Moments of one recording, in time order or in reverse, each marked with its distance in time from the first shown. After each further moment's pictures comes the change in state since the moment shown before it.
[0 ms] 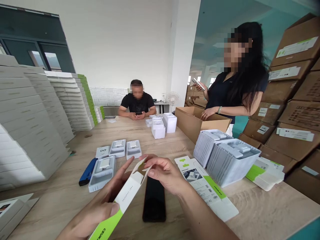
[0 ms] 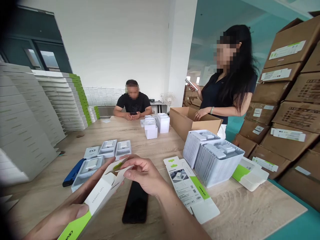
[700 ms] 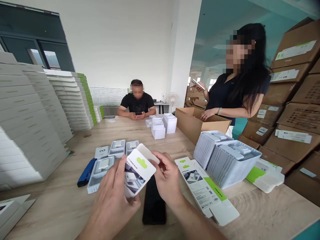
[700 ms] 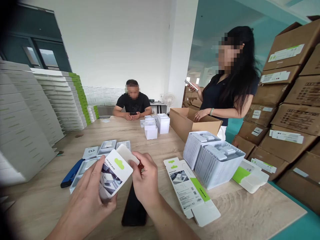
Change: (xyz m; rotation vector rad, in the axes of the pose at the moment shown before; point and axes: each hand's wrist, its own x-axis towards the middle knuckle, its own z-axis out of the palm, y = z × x) left_hand 0.012 -0.017 0.027 1.346 0.652 0.224; right_hand -0.001 0.018 0.019 -0.660 0.570 -0.242
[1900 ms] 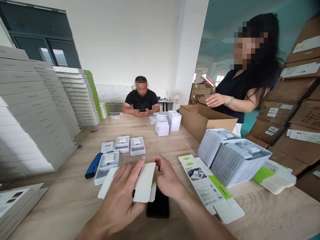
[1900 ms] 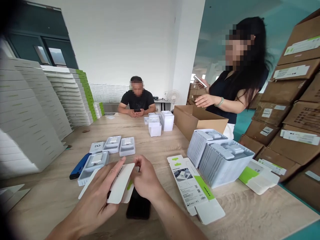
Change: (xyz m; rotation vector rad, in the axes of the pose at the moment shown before) left_hand -0.004 -0.003 -0.002 -0.234 -0.236 0.230; right_hand 0.000 0.000 0.004 0.159 -0.338 0.412
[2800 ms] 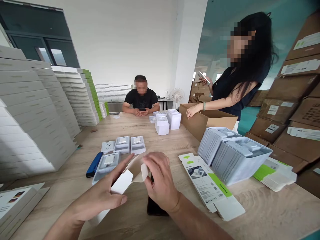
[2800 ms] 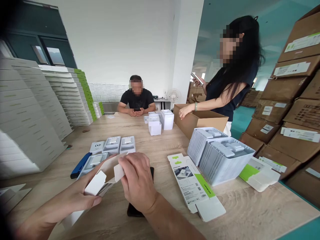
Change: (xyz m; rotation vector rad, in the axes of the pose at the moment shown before) left_hand -0.004 -0.038 -0.044 -0.576 -0.303 -0.301; right_hand -0.011 0.011 0.009 -0.755 0.168 -0.917
